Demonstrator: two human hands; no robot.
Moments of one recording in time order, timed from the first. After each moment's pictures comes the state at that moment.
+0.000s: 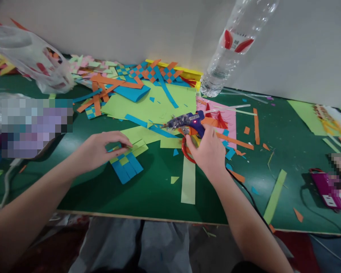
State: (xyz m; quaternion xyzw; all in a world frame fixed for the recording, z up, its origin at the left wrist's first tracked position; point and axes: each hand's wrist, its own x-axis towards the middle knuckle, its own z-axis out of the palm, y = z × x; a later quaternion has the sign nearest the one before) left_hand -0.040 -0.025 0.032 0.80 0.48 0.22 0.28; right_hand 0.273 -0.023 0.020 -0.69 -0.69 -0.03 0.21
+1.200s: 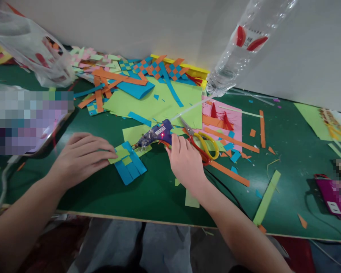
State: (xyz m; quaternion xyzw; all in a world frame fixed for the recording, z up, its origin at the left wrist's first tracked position) left_hand -0.081 -0.057 0.021 0.90 0.38 0.22 -0.05; right_hand 0.217 -0.042 0.004 -0.51 -0.83 -0.17 0.13
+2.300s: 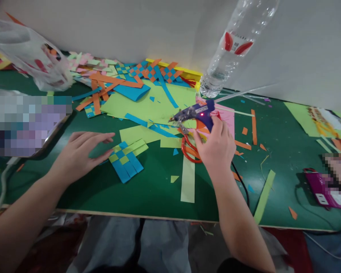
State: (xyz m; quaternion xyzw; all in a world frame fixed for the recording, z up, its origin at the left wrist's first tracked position) left_hand -0.079 -0.049 0.008 0.85 0.47 0.24 -0.01; right_hand 0.283 -0.019 0.031 -0.65 -0.69 -0.18 0.25
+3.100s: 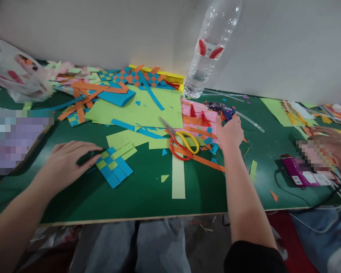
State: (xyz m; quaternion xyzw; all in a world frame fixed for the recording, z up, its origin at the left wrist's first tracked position) left_hand -0.087 -0.047 0.003 0.86 0.49 0.16 -0.05; right_hand 0.400 0.040 0.007 -0.85 -0.47 -0.11 0.22
